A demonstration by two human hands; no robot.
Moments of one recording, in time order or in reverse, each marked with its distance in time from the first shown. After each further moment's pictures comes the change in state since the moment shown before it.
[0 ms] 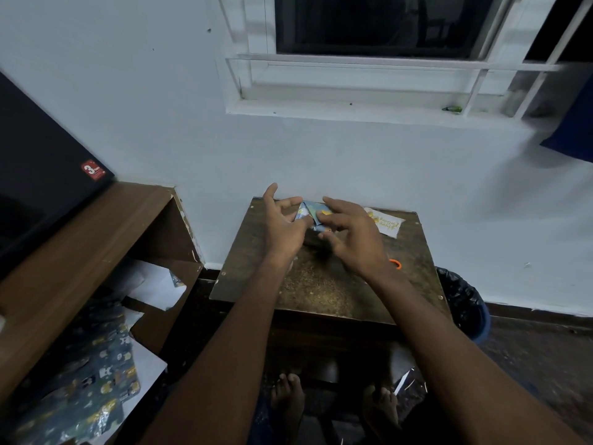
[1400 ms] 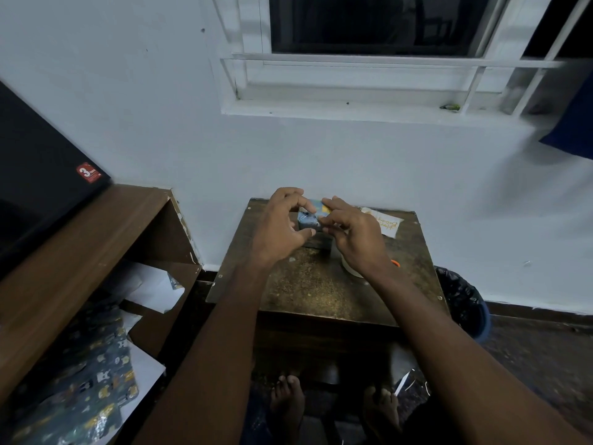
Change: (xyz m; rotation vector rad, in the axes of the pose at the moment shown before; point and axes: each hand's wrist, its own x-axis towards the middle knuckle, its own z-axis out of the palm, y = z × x) left_hand 0.003 0.023 -0.029 0.550 -0.322 0.416; right_hand 0.004 0.006 -0.003 0.009 0.028 -0.042
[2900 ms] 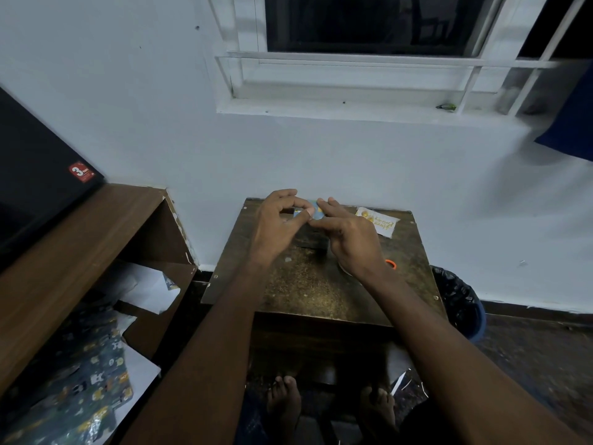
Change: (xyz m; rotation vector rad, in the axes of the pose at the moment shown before) left_hand 0.012 -0.018 0.020 -0.190 0.127 -0.132; right_hand -0.004 -0.002 0.003 -0.159 -0.042 -0.077
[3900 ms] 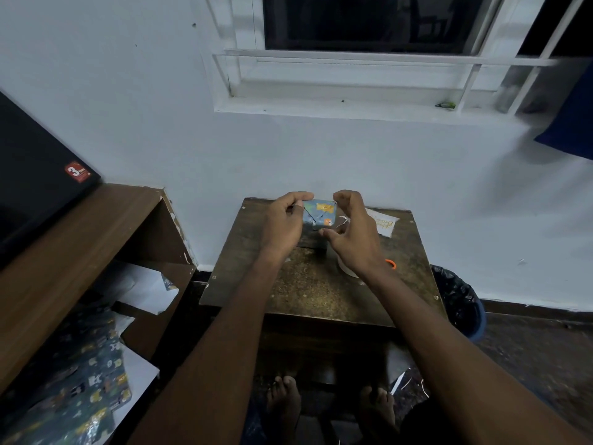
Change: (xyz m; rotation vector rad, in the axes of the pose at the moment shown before) left_hand 0.004 0.007 0.023 -0.150 0.059 -0.169; right_hand 0.003 -0.007 -0.005 0.401 0.073 0.375
